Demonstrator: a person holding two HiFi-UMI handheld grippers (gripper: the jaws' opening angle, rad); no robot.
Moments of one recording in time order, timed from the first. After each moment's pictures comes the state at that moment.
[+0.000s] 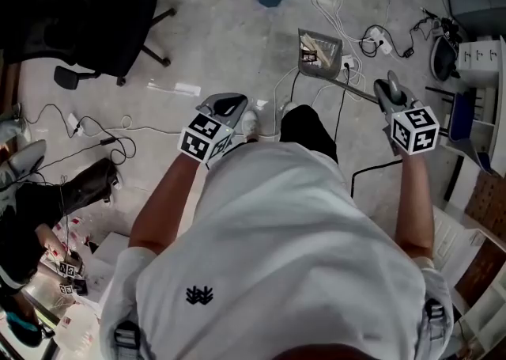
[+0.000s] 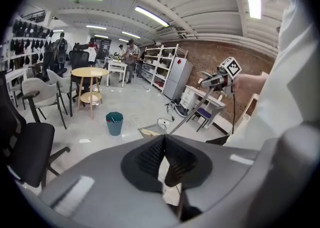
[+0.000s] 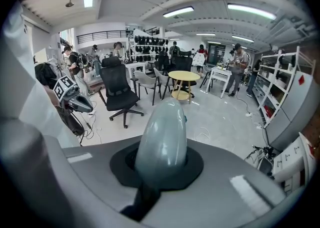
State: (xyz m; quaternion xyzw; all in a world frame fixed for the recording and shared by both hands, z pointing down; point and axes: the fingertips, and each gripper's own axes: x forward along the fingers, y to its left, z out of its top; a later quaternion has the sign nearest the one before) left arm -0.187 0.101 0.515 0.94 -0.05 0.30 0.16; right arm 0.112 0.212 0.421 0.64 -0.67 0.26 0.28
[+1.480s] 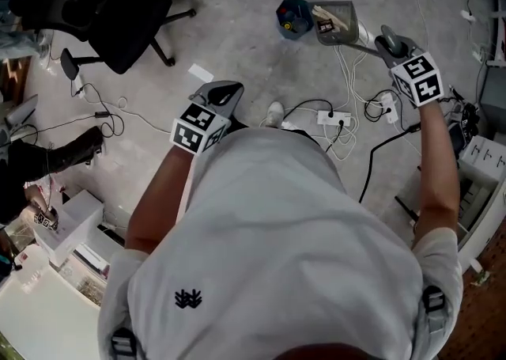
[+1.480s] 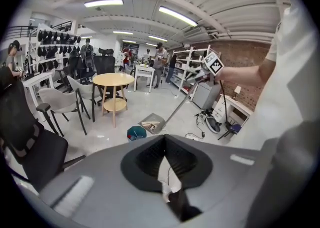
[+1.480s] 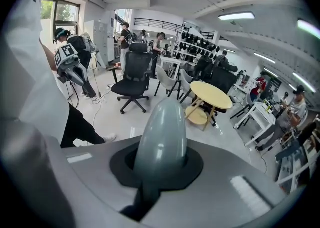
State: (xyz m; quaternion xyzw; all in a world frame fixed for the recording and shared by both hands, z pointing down) left arm 0.027 -0.095 0.493 0.90 -0.23 0.31 0.19; right arm 0.364 -0.164 0.442 0.42 -0.80 0.10 0.41
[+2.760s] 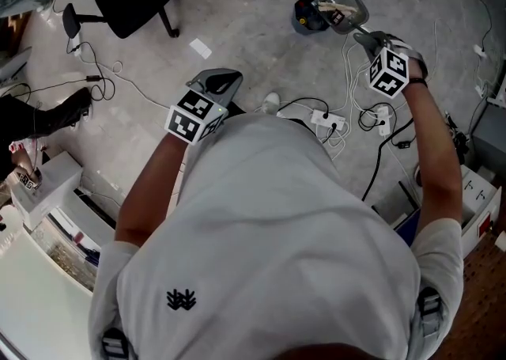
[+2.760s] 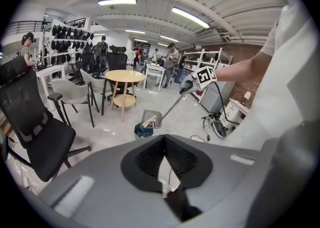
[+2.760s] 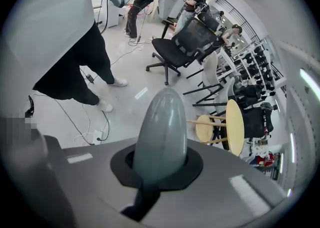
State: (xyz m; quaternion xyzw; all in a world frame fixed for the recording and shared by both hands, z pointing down) left arm -0.010 -0.107 0.503 0.89 -0.27 0.30 0.22; right arm 0.308 -0.213 0.549 0.18 -0.73 -0.12 0.65
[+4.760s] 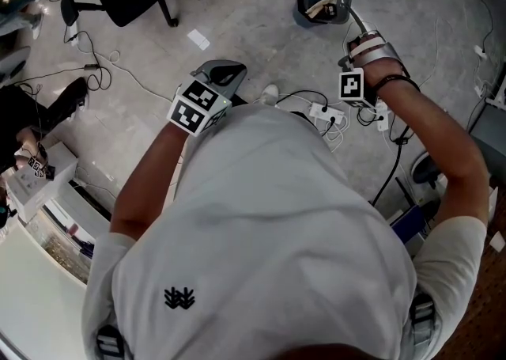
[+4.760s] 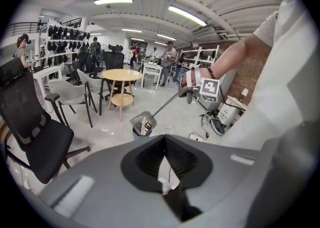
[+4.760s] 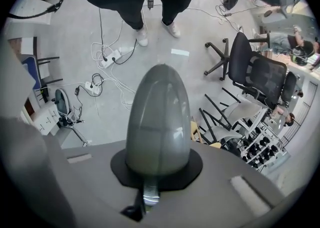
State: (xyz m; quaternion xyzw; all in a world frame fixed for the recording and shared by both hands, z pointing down) left arm -0.006 -0.098 0.510 0.89 -0.26 0.31 0.21; right arm 0.286 -0.180 0.572 -0.08 -0.42 -0.42 0.80
